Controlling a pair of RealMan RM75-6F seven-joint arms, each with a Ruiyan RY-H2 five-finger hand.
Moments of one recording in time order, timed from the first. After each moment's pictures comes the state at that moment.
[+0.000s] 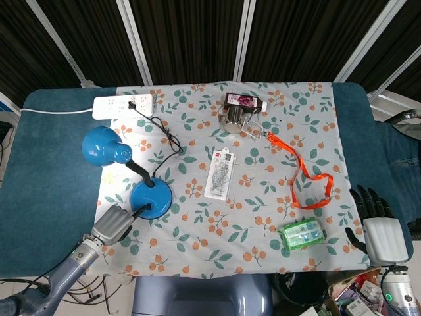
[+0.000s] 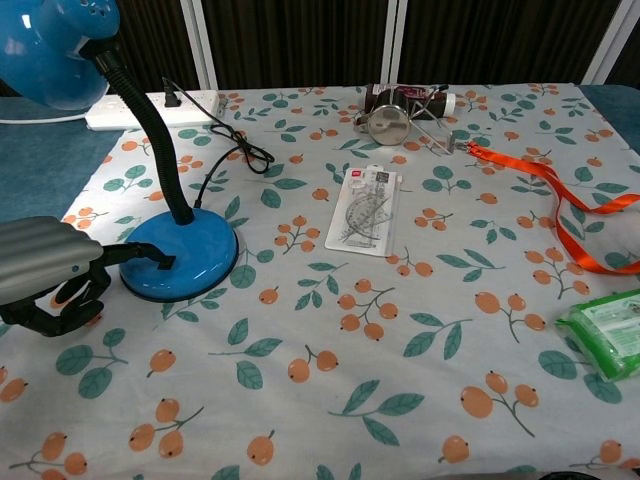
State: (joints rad) left arm -0.50 -1.45 0.08 -1.50 1.46 1.00 0.41; right arm 0.08 -1.19 0.07 -1.61 -1.54 1.52 -0.20
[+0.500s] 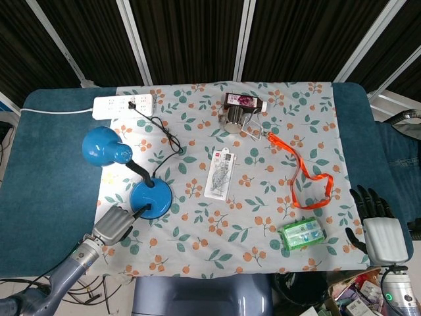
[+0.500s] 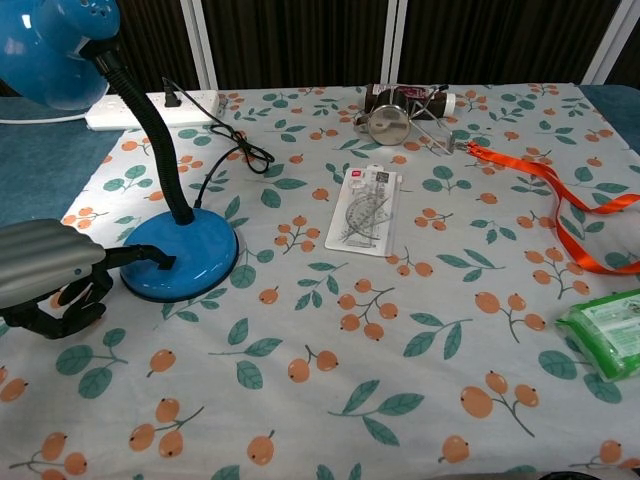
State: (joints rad) left arm -0.50 -1.45 0.08 -1.49 1.45 0.99 0.41; right arm 0.08 -1.19 0.07 -1.61 -1.54 1.52 -0.20
